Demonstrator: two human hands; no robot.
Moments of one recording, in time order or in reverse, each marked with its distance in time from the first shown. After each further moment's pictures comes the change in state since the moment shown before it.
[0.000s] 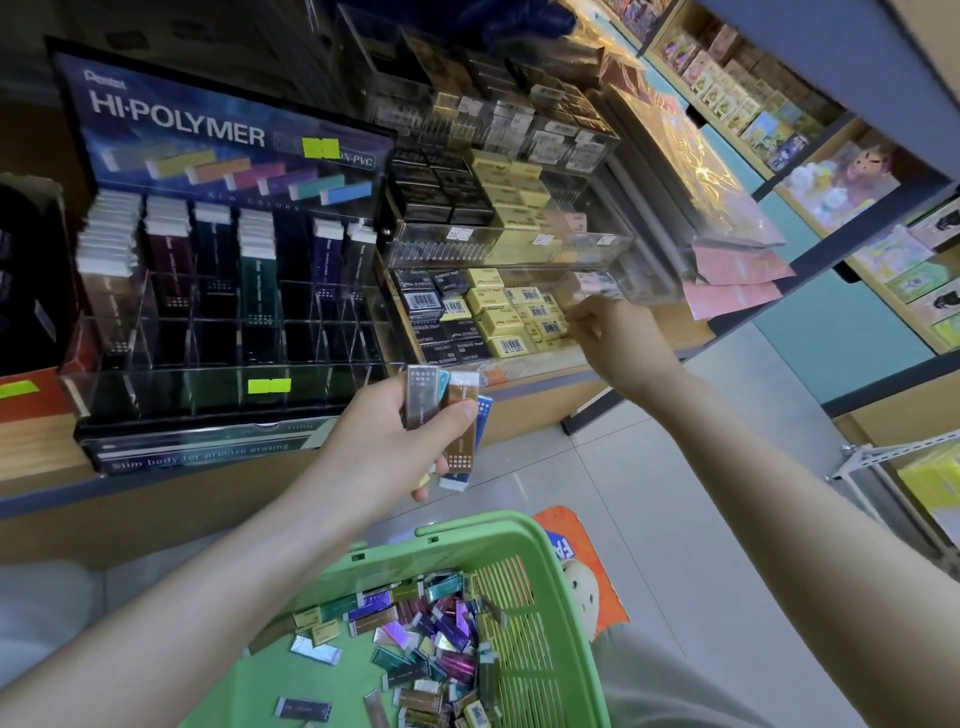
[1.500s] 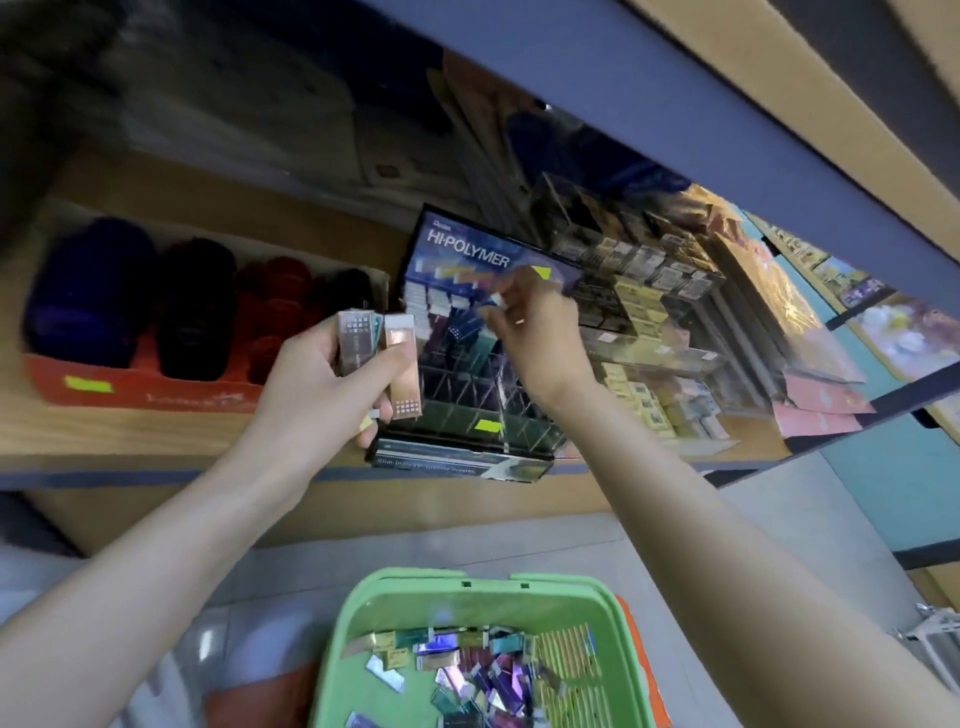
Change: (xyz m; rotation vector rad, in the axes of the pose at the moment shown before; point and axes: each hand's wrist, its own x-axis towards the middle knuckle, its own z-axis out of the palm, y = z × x) left_hand -0.058 0.014 -0.155 -0.186 0.416 0.286; right_hand -0.025 -0.245 -0.007 0.489 0.122 -0.382
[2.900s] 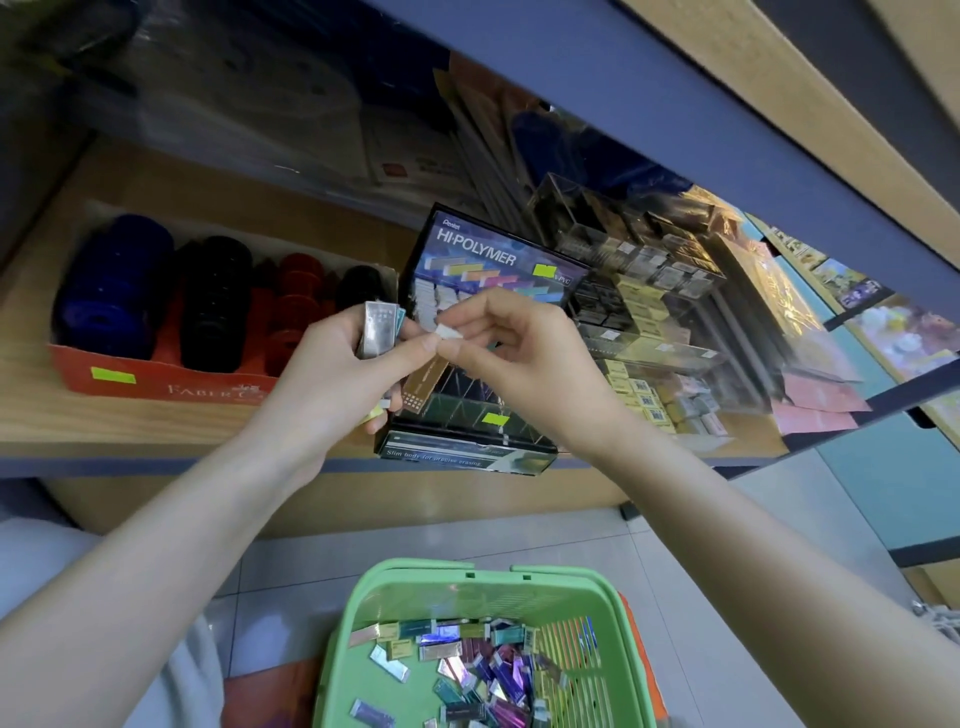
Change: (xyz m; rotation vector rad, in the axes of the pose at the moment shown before) left_hand 0.003 0.008 -0.004 0.009 -0.100 -0.059; right_hand -0.046 -0.059 -0.025 0.333 -0.300 -0.071
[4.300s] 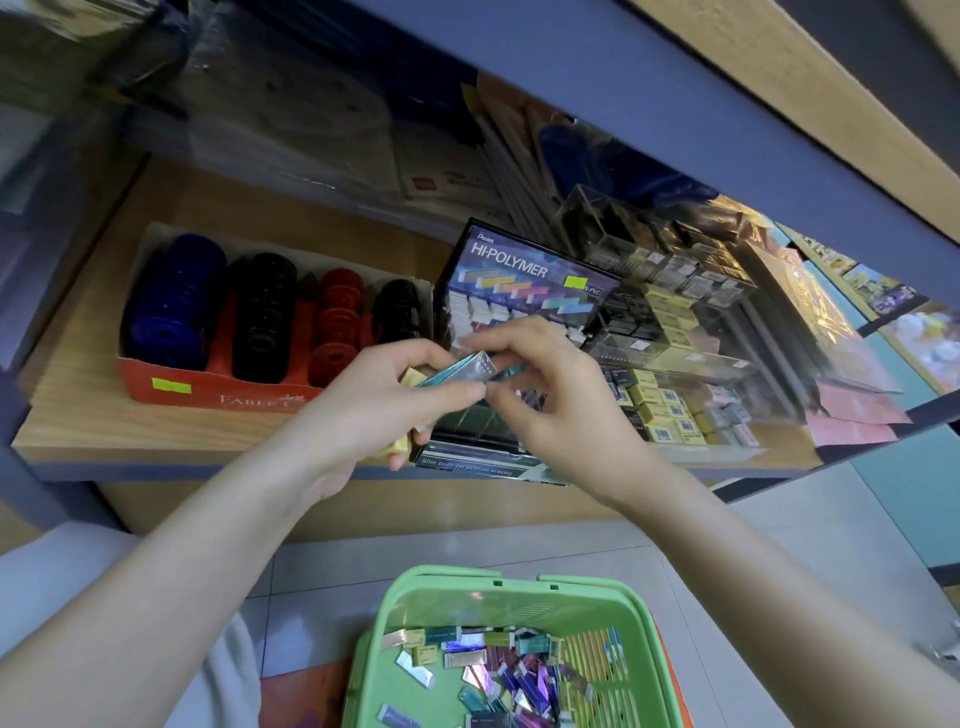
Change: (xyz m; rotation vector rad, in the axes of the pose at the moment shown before) left_hand -0.006 0.007 -0.013 0.128 -0.214 -0.126; right_hand -0.013 0.012 0.012 -0.077 -0.006 -0.152
